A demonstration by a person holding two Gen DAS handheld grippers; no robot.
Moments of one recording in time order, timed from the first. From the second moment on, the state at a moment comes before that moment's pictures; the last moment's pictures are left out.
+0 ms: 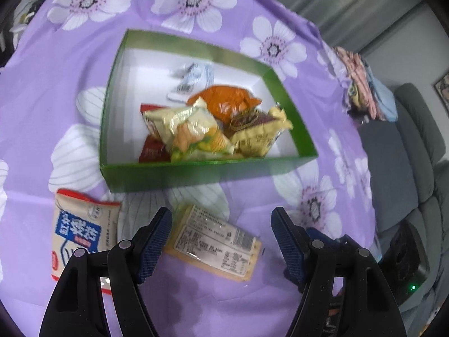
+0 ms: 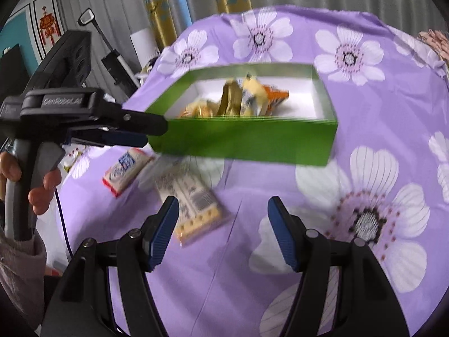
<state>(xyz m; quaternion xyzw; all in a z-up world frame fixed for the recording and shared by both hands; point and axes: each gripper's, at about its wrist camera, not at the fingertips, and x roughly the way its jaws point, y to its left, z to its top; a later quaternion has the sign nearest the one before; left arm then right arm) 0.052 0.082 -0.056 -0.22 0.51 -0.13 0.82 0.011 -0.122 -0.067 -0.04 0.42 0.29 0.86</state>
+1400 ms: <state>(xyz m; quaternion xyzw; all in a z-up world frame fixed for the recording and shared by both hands) 0.041 0.060 -0.096 -0.15 0.56 -0.12 0.81 0.008 -0.083 -0.103 -0.06 0.44 0.32 0.83</state>
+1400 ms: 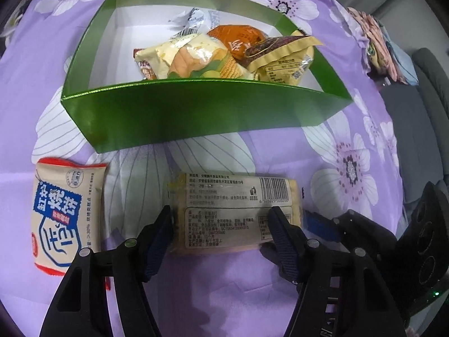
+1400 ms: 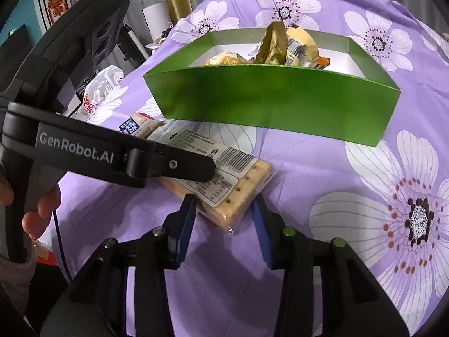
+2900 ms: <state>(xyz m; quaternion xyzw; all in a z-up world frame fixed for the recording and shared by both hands) 0.100 0.122 -0.032 -0.31 0.41 -0.08 0.86 0.105 -0.031 -0.008 -0.17 0.34 0.36 0.85</state>
